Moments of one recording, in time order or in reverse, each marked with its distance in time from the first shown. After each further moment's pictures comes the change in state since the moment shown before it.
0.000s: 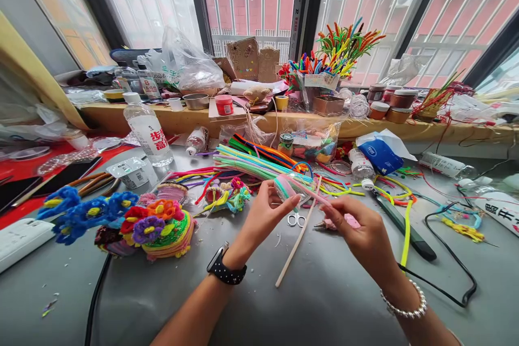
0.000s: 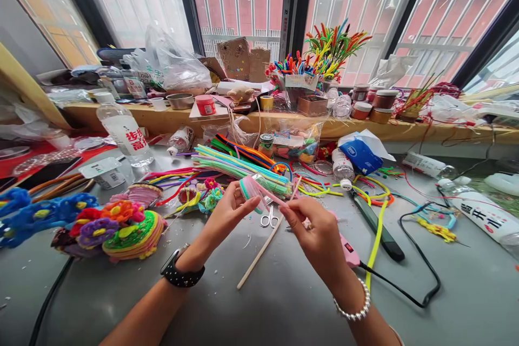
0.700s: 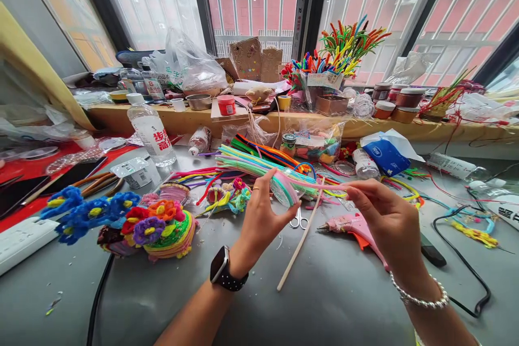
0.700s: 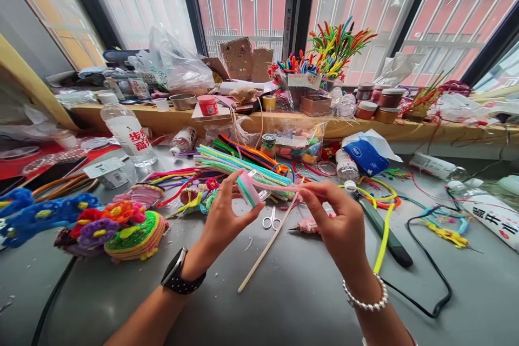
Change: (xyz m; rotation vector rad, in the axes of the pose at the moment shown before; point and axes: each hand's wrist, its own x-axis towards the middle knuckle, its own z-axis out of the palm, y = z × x) left_hand -0.001 -0.009 -0.003 0.615 0.287 0.444; right_hand 0.017 0.001 -0.015 0.110 0.216 0.056
